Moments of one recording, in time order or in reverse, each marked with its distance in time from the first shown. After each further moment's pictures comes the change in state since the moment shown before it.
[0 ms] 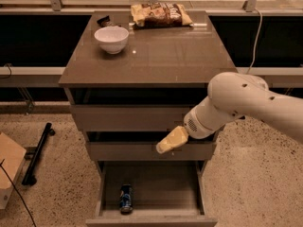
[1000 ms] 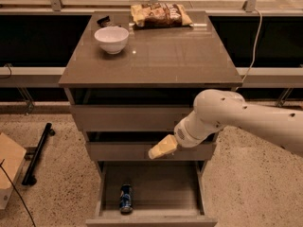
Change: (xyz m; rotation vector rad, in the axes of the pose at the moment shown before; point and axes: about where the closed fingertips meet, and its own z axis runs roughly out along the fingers) arm 0.004 -0.003 0.074 -0.043 0.034 0.102
